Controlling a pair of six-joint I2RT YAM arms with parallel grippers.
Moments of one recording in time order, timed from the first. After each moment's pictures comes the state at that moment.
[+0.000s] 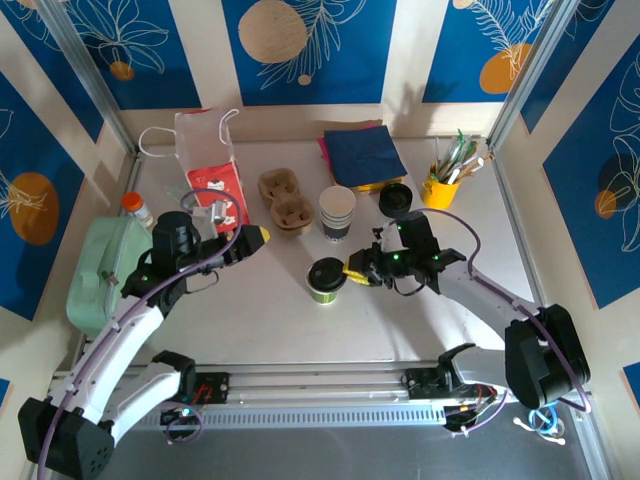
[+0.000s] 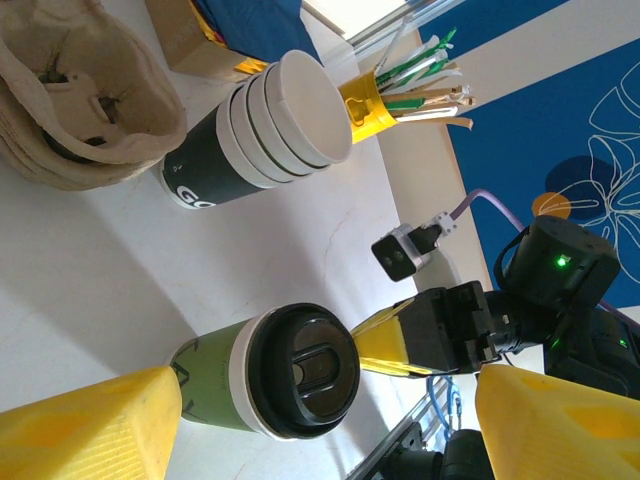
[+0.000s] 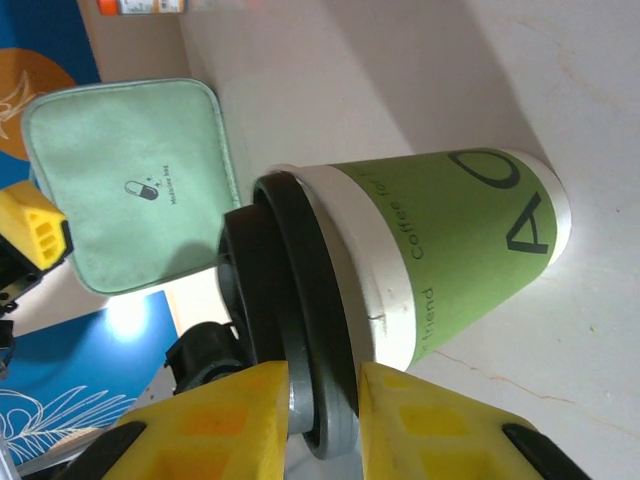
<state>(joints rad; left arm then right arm) -0.31 0.88 0.74 -0.29 0.60 -0.78 0.41 1.24 0.66 -0.26 -0.82 0.94</state>
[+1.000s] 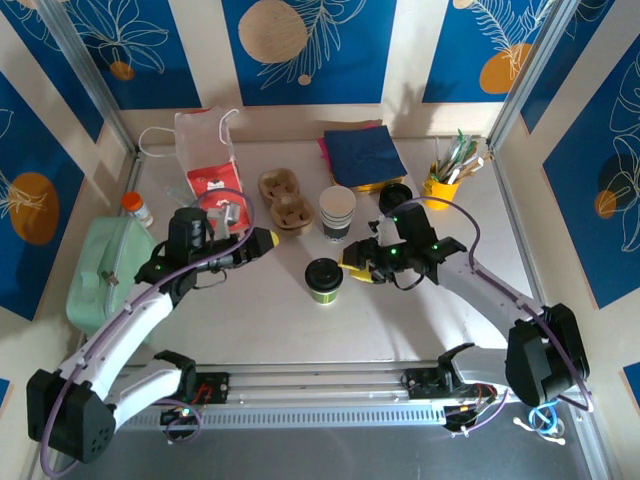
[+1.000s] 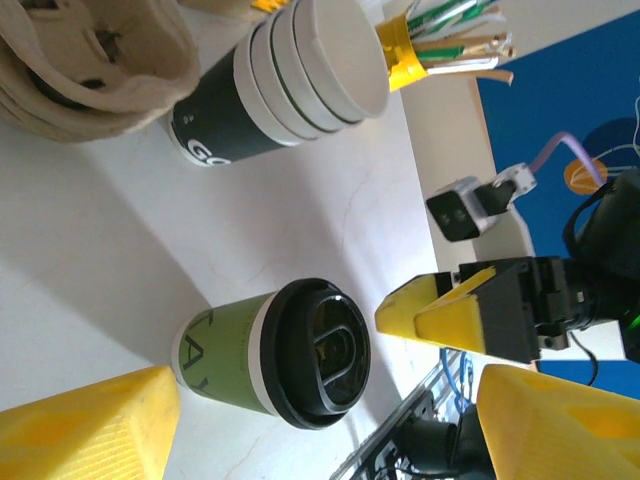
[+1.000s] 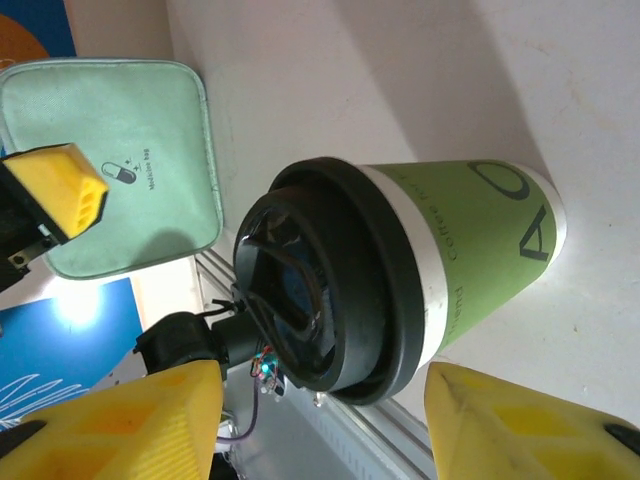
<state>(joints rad) -0.36 1.00 0.74 -0.28 0.63 -0.75 0.43 1.23 0.79 -0.44 -0.77 0.81</state>
